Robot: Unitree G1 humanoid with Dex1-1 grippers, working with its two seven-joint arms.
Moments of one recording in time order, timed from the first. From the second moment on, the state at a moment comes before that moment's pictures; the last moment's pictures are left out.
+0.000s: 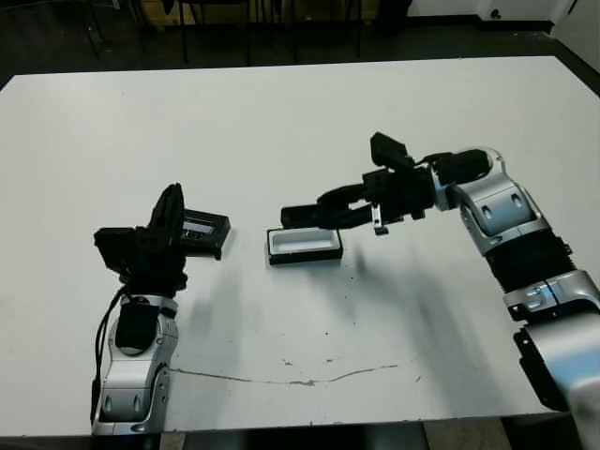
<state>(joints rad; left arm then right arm) 0.05 0.09 0.04 -0.19 -0.12 -0.09 -0.06 -0.83 -0.45 0.36 0.54 0.11 0.22 1.38</state>
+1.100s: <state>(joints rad) 0.05 0.07 0.02 -0.16 -0.11 -0.12 -0.06 -0.84 -0.41 0.39 0.62 0.02 0.21 1.36</state>
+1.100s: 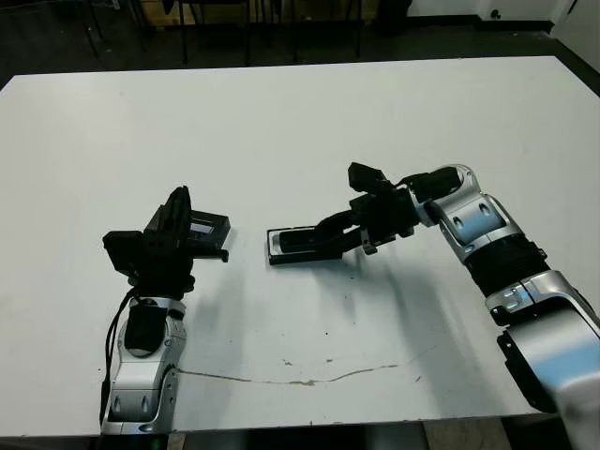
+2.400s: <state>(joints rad) 0.05 0.06 0.02 -0.16 -0.12 -0.12 -0.07 -0.90 -0.42 0.46 0.58 -0.12 0.17 1.35</state>
